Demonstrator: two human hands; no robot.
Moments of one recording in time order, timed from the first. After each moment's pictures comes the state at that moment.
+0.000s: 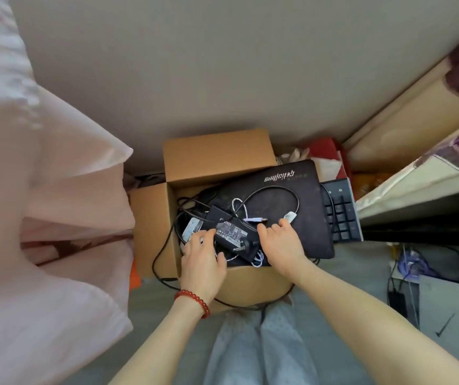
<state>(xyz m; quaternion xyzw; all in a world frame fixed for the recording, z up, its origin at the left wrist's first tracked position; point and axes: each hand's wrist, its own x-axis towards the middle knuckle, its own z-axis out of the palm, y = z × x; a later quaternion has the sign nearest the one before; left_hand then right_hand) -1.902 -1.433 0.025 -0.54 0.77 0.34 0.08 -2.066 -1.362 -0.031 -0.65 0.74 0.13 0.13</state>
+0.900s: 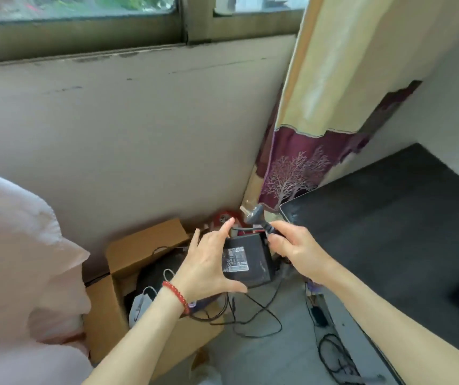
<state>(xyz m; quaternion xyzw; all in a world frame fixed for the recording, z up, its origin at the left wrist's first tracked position) -2.011 -1.386 0.291 -0.10 0.93 0.35 0.00 -2.133 -1.228 0.360 -0.34 0.77 -0.43 0.32</state>
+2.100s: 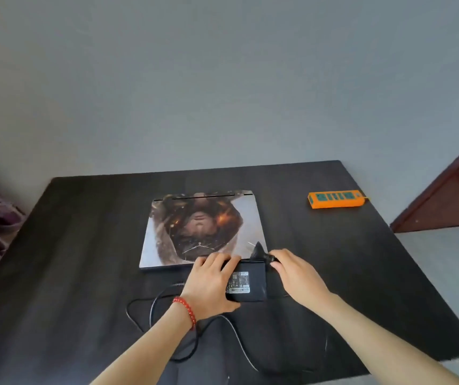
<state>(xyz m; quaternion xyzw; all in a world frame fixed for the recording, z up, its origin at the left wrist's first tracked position) -2.188 -0.779 0.320 0.51 0.85 0.08 0.00 -2.070 -0.597 0.336 0.16 0.97 -0.20 -0.03</state>
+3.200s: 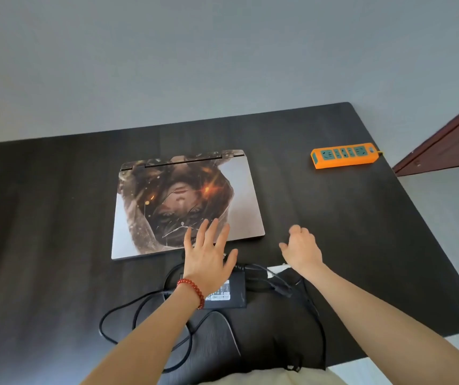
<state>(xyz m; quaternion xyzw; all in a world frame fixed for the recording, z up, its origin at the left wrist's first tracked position) -2.225 -0.719 0.251 0.40 0.91 0.03 0.10 -2.121 -0.535 0.244 0.44 0.86 -0.23 0.13</state>
